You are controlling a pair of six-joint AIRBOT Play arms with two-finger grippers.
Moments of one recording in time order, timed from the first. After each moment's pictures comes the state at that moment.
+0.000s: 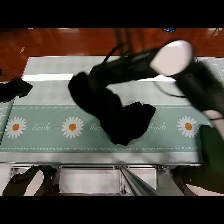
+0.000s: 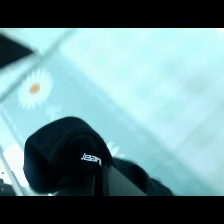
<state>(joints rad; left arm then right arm) 0.21 -0.74 0.94 1.26 -1.07 -1.53 0.69 -1.37 1.54 -1.00 0.91 1.46</state>
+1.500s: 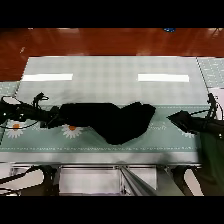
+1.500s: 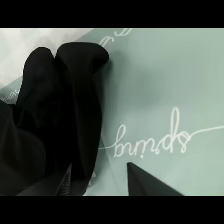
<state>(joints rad) 0.28 -1.37 0.70 0.85 -1.21 -1.30 -0.41 -0.72 0.45 -0.82 1.14 1.38</state>
